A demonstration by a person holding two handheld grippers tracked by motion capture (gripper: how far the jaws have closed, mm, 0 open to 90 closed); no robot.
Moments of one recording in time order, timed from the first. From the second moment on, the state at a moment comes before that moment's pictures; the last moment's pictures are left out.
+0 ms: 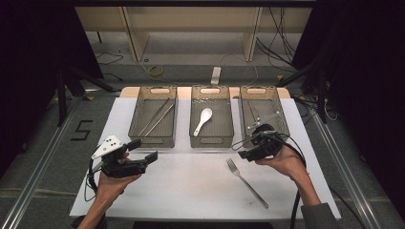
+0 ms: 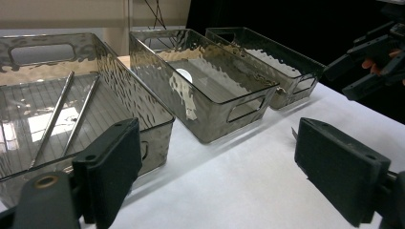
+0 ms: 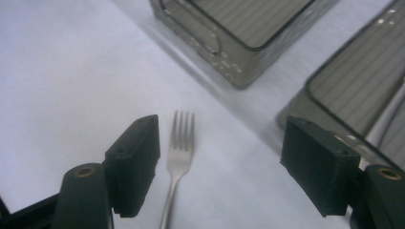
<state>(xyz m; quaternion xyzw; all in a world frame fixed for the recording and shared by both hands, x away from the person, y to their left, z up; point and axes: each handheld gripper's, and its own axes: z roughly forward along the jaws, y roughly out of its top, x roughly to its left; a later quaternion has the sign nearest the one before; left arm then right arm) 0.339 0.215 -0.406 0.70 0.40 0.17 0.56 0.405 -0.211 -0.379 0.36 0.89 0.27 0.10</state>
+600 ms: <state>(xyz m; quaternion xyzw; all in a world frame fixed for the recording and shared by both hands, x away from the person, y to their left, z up) 0.338 0.216 -0.406 0.70 0.40 0.17 0.56 0.386 -0.206 -0.411 0.35 0.91 0.20 0.06</state>
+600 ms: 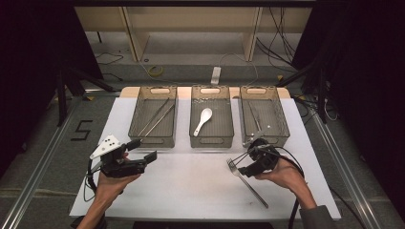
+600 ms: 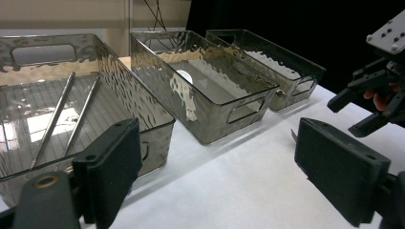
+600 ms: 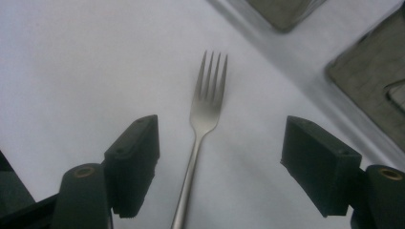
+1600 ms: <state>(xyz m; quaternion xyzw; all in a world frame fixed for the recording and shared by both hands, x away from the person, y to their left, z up) 0.338 0.217 -0.407 0.71 0.40 0.17 0.56 0.371 -0.200 -0.448 0.32 0.94 0.13 0.03</state>
